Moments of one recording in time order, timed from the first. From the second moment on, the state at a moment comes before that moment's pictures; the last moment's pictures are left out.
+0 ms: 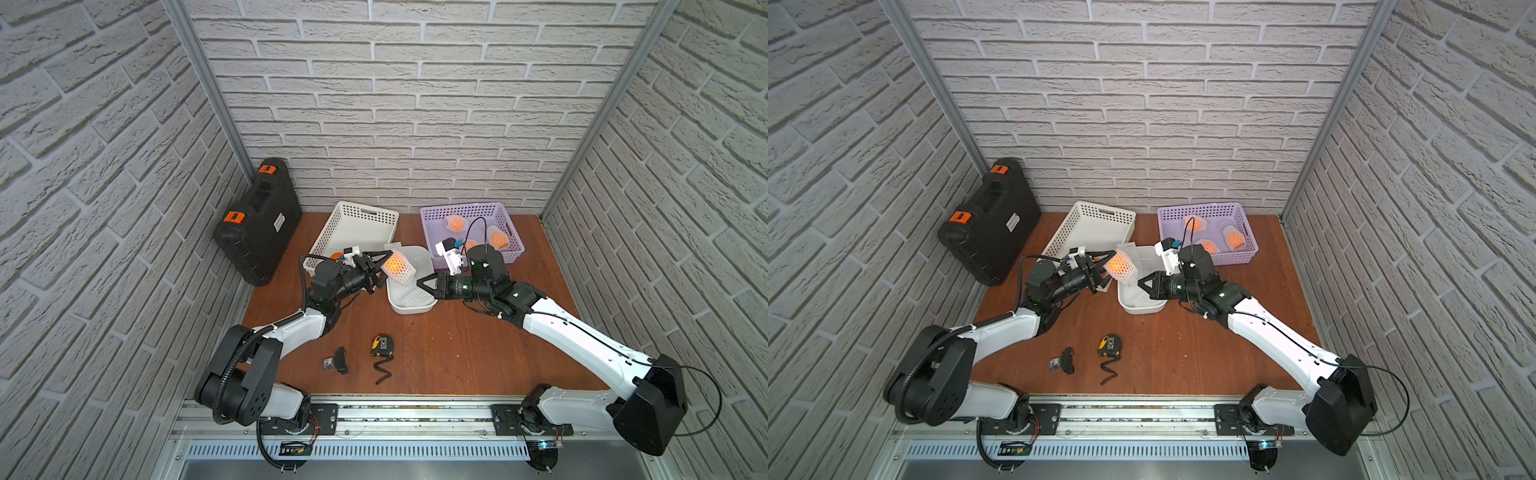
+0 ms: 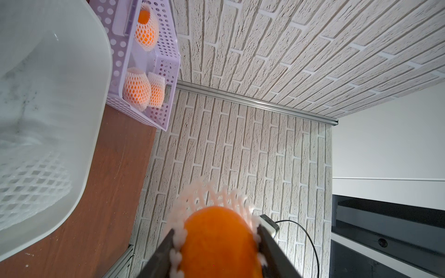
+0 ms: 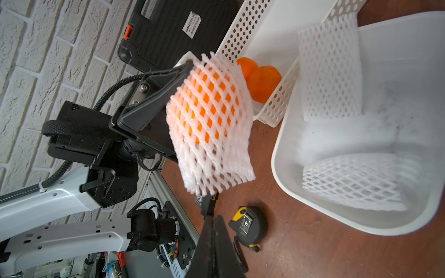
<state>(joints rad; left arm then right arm) -0.39 1.40 0.60 0.86 0.61 -1.79 0.59 1.26 1.01 -0.27 -0.42 0.70</state>
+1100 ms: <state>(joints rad) -0.39 1.40 0.60 0.85 0.59 -1.80 0.65 1.37 0.99 -0.02 -0.29 0.86</state>
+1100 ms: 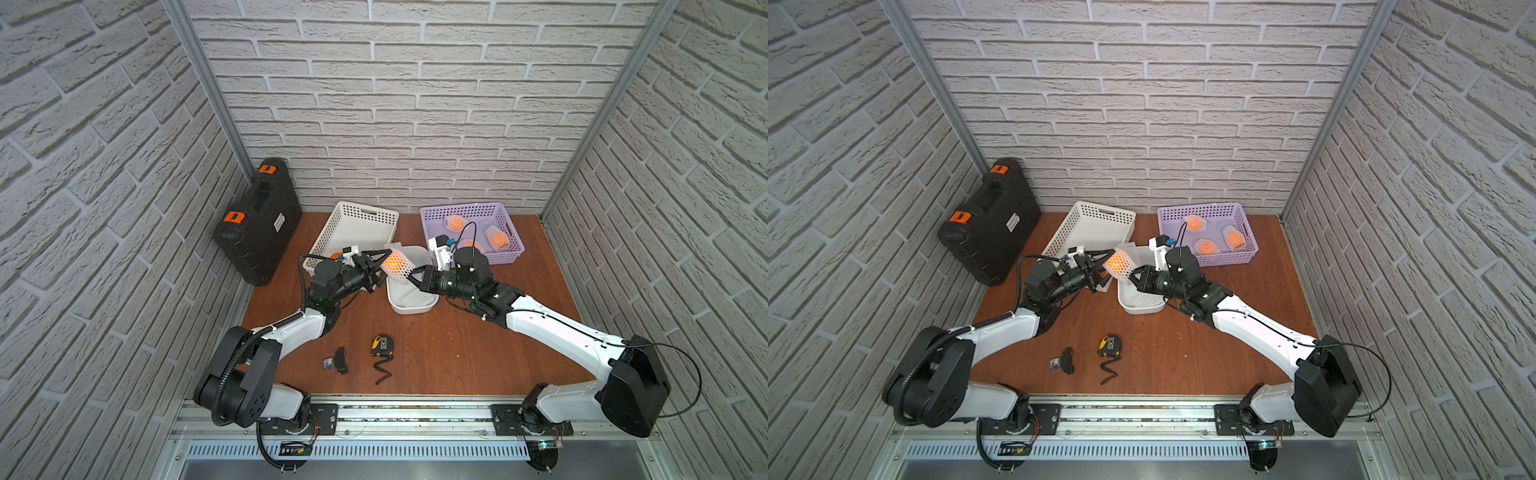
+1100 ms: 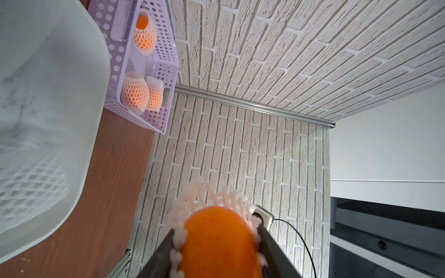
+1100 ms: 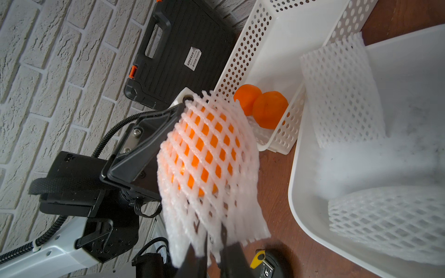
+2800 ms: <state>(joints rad) -0.46 1.40 0.66 0.87 0.65 -1.75 0.65 1.40 0.90 0.30 -0.28 1.02</state>
